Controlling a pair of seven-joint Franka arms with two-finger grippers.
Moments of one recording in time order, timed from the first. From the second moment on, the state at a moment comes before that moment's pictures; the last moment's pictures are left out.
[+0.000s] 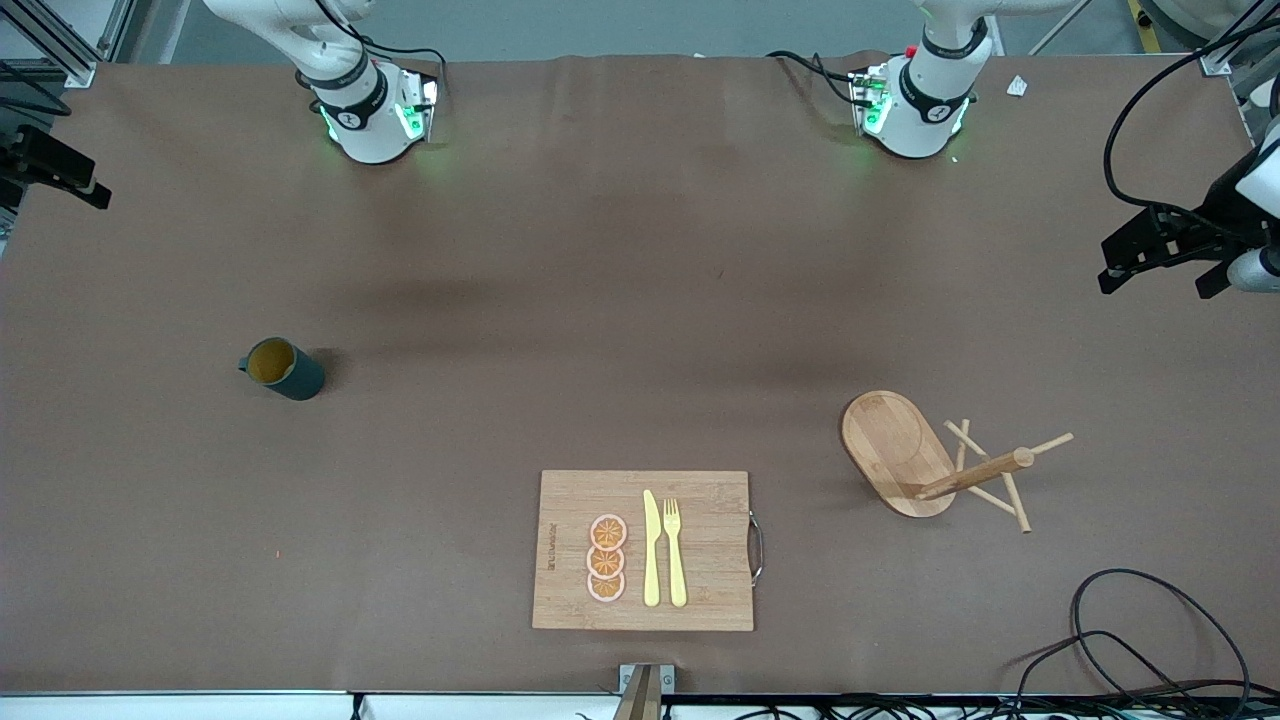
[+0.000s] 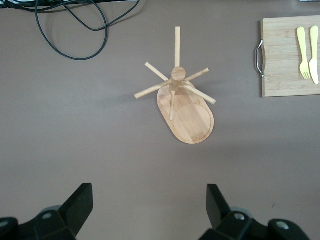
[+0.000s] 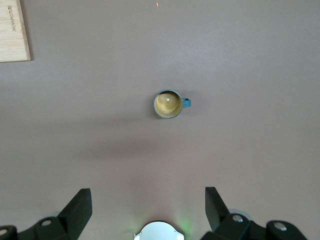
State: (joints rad) left arm -0.04 0.01 -0.03 -1.53 -0.01 1.65 0.01; right arm 0.00 -0.11 -0.10 -1.57 0.02 1.39 -0.05
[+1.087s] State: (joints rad) left arm -0.04 0.01 -0.03 -1.53 -0.01 1.65 -0.01; right arm -0.02 0.21 -0.11 -1.59 0.01 1.66 -0.12
